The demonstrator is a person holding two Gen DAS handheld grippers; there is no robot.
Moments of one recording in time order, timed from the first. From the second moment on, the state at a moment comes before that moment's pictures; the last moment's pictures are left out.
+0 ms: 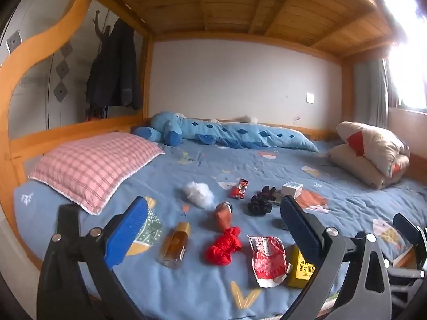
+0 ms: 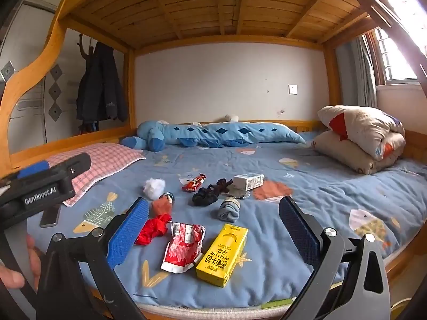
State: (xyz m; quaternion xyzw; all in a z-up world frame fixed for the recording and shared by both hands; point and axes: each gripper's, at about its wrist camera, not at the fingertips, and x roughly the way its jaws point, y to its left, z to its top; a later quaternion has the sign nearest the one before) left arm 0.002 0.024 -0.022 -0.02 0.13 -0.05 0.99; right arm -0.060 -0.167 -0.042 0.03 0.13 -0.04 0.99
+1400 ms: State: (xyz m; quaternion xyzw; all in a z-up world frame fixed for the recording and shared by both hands) left arm 0.003 0.022 -0.047 -0.01 0.17 -0.09 0.98; right arm -0.049 -0.164 -0.052 0.03 0.16 -0.04 0.99
